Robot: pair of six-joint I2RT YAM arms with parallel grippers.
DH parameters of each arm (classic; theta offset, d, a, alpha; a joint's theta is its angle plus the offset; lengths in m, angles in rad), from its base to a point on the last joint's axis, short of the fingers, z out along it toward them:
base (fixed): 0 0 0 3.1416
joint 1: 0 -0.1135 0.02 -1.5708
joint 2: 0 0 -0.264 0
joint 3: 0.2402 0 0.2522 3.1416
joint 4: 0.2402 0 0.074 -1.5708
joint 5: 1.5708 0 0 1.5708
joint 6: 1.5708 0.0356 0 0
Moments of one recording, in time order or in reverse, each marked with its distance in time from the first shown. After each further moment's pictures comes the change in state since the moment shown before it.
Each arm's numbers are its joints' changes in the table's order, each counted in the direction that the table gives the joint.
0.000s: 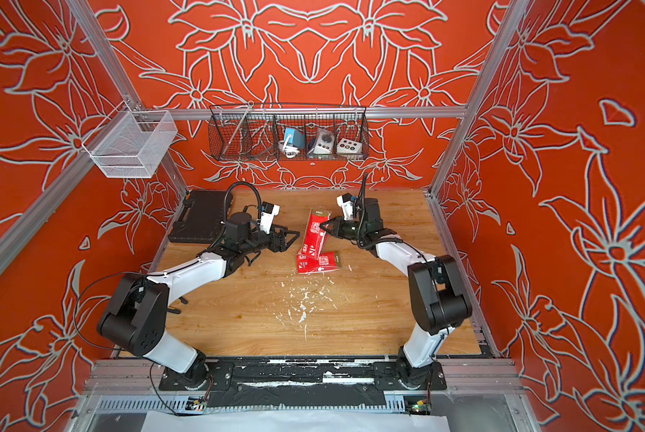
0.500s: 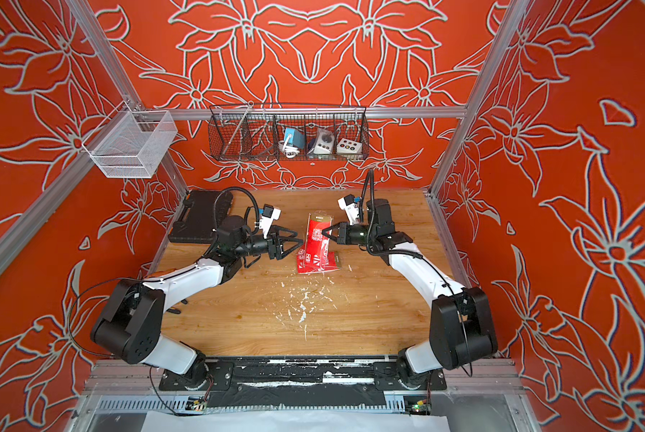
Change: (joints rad) left arm 0.000 0.038 -0.061 -0.222 0.333 -0.103; right arm -0.002 0.210 -0.035 0.206 -0.094 -0.107
